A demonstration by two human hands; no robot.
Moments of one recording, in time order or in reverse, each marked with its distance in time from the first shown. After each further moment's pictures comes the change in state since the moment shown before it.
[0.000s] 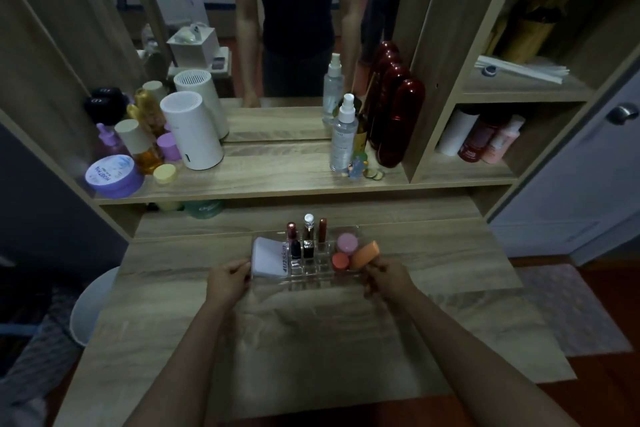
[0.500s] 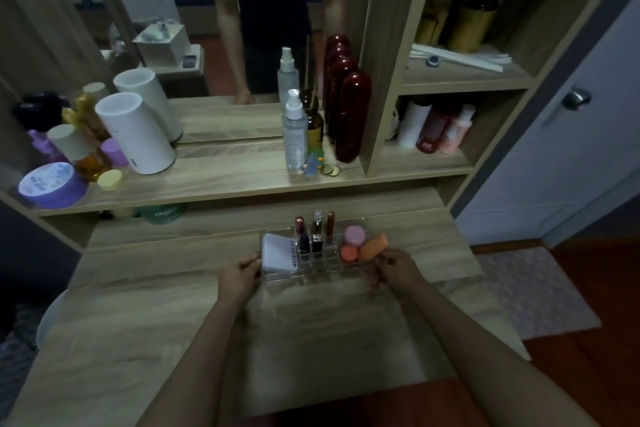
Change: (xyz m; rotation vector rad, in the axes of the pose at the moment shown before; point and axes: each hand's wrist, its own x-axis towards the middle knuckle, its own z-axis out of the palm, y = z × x) left_hand -0.018 0.018 0.085 -0.161 -0.079 -0.049; right_hand 0.003 0.032 -0.076 -0.034 0.082 -0.009
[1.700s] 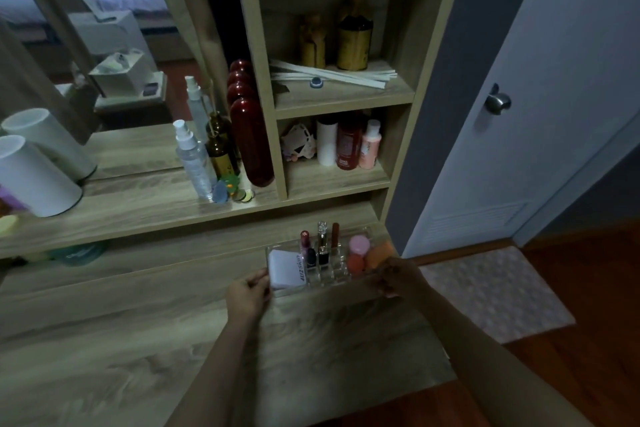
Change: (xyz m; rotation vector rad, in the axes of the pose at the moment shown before) left_hand -0.033 0.014 0.164 -0.081 -0.049 -0.057; right_hand 0.029 0.058 -0.148 0.243 -0.043 0.324
